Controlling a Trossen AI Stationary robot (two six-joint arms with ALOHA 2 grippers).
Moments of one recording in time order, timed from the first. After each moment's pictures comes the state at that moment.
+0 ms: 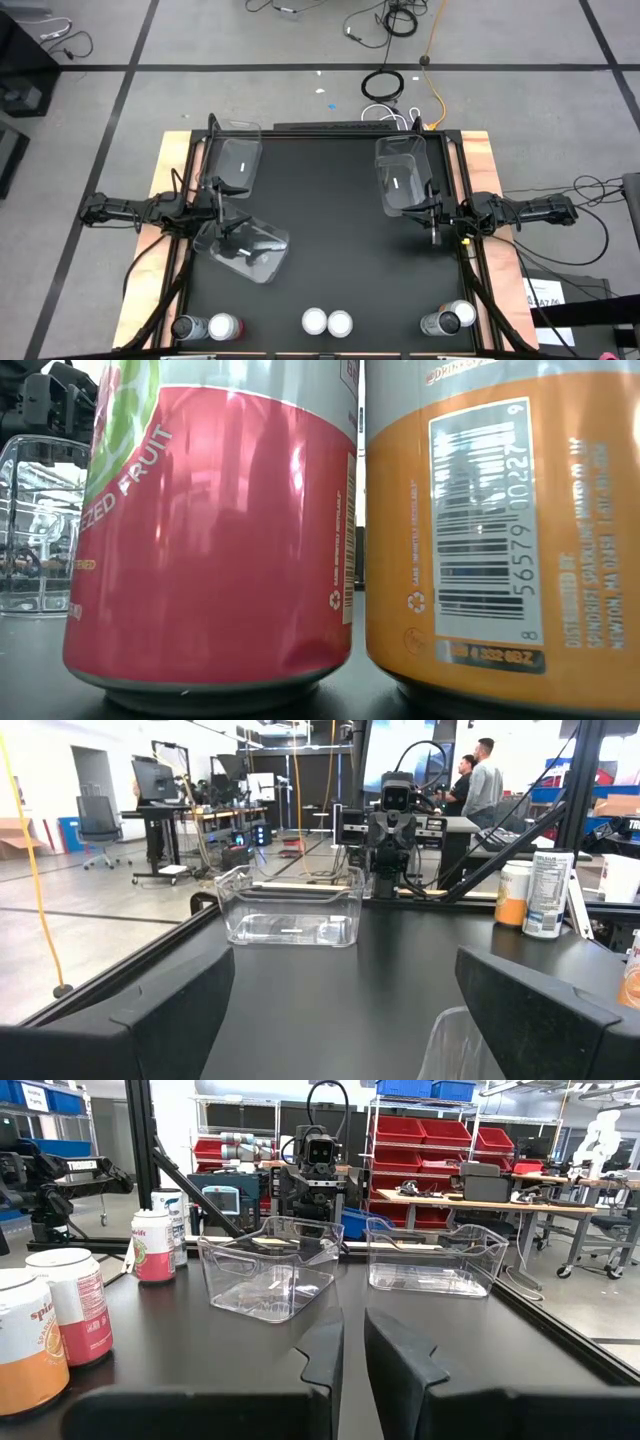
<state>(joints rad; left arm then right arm) -0.12 0.01 0.00 0.05 -0.26 0.03 0.12 0.01 0.02 0.04 0.15 -0.04</state>
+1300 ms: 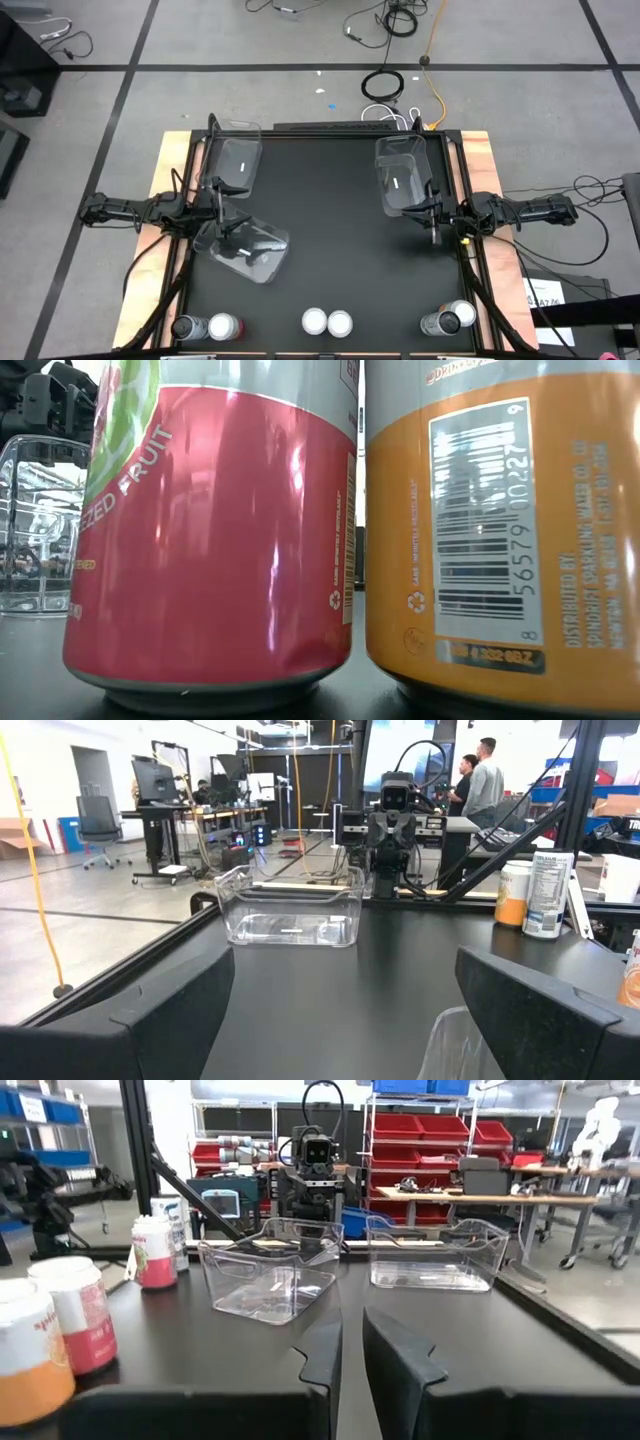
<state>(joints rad) -0.12 0.01 0.00 0.05 -0.26 0.03 0.12 0.01 0.02 0.04 0.16 0.02</state>
